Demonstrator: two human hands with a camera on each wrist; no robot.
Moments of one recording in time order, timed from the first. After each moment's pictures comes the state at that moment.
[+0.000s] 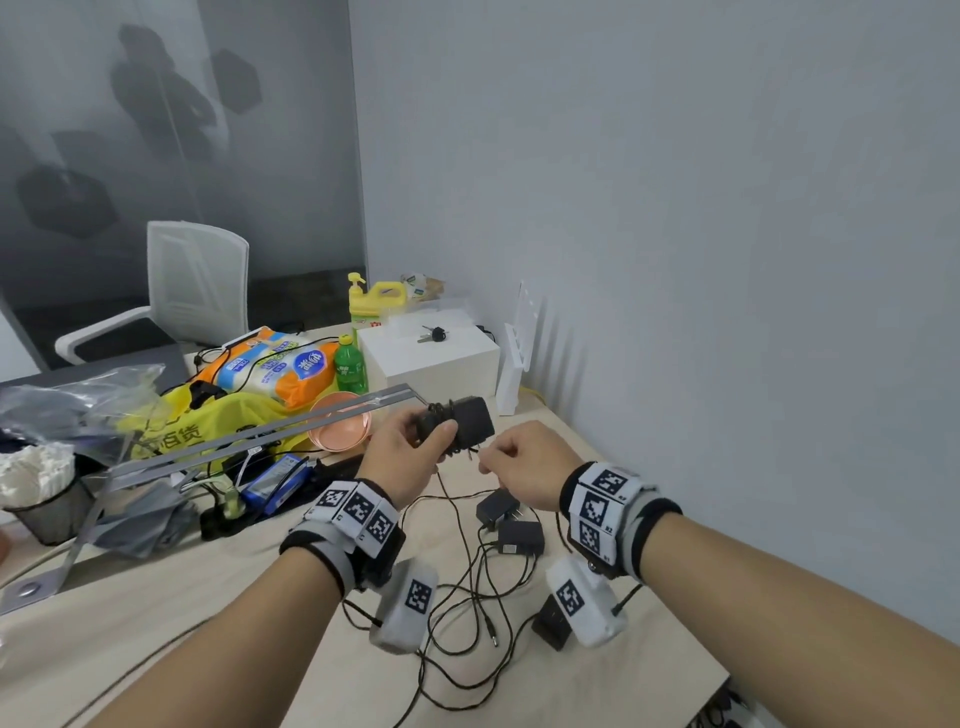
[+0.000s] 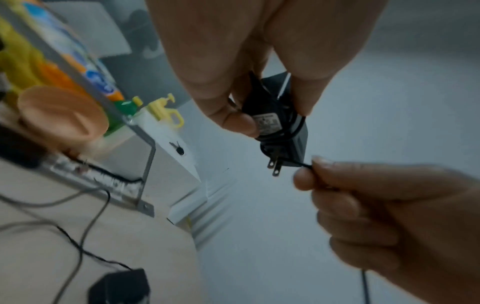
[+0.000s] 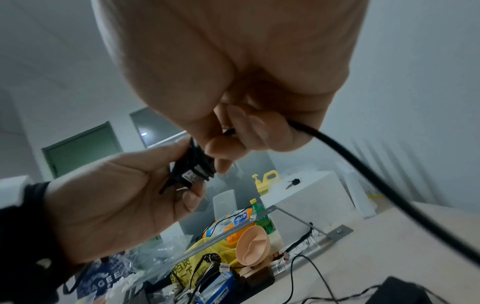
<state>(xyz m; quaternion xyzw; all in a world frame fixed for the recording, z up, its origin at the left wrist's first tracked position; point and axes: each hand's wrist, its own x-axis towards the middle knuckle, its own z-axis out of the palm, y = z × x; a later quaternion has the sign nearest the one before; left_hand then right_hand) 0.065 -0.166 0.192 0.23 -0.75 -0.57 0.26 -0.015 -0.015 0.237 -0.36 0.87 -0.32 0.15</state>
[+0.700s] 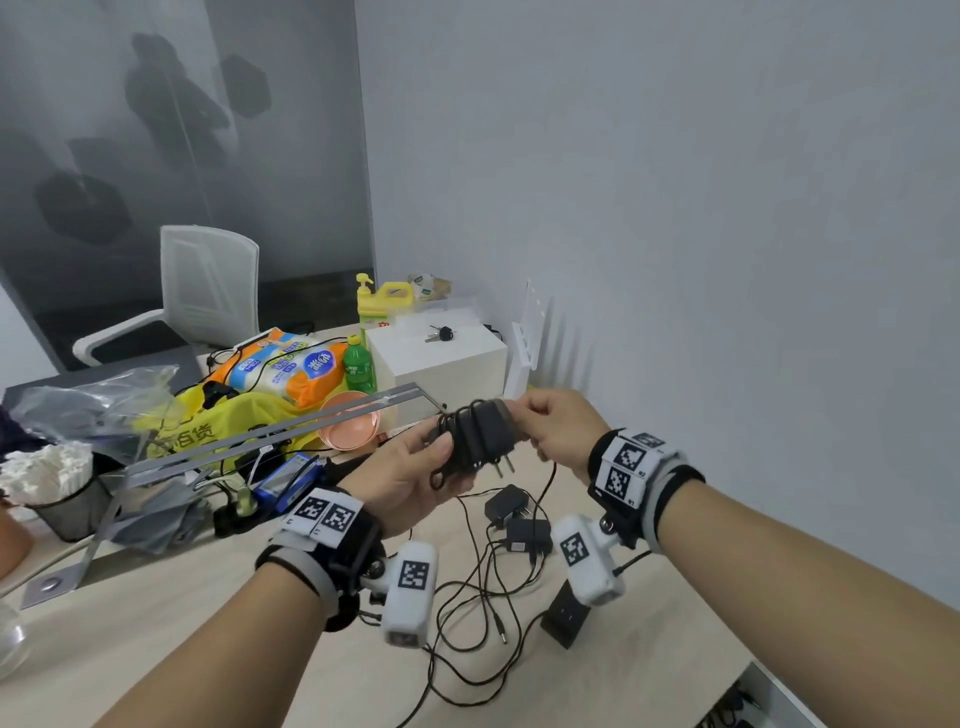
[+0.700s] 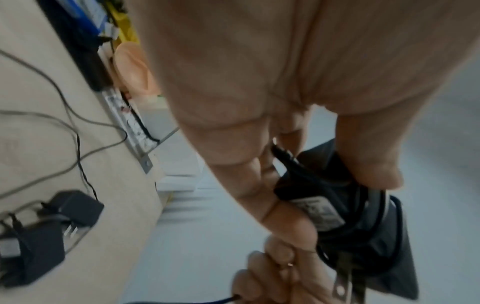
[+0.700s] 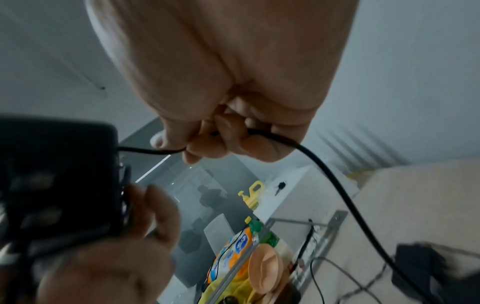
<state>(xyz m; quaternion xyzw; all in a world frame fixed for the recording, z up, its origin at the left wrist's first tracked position) 0.093 -0.167 0.200 -0.01 -0.47 -0.88 0.03 -0.042 -0.014 0.245 -0.31 0.79 -0.50 0.17</state>
